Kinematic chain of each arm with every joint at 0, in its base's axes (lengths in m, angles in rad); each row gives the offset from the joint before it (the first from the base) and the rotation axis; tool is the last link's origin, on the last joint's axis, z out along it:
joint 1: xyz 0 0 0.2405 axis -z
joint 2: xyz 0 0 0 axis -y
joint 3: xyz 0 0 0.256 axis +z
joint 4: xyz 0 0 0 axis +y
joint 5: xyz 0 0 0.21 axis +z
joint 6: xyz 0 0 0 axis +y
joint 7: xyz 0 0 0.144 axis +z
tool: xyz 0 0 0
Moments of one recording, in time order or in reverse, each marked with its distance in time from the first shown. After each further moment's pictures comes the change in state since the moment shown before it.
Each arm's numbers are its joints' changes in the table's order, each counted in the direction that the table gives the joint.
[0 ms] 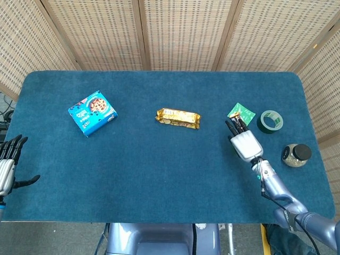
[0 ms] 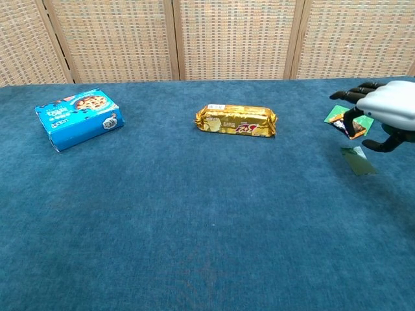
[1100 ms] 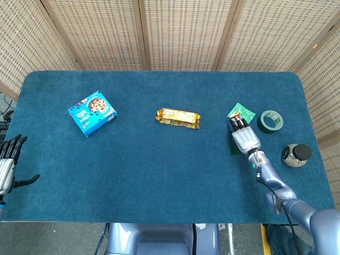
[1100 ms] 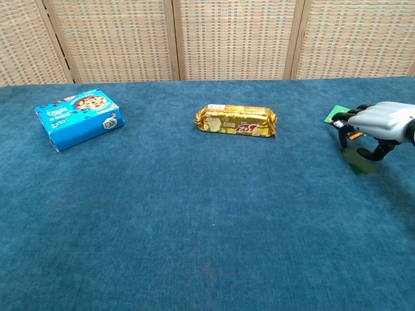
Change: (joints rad) left arm 0.002 0.002 -0.005 0.005 -0.007 -0.010 0.002; right arm -0.088 0.146 0.029 0.288 0.089 -0.276 0.063
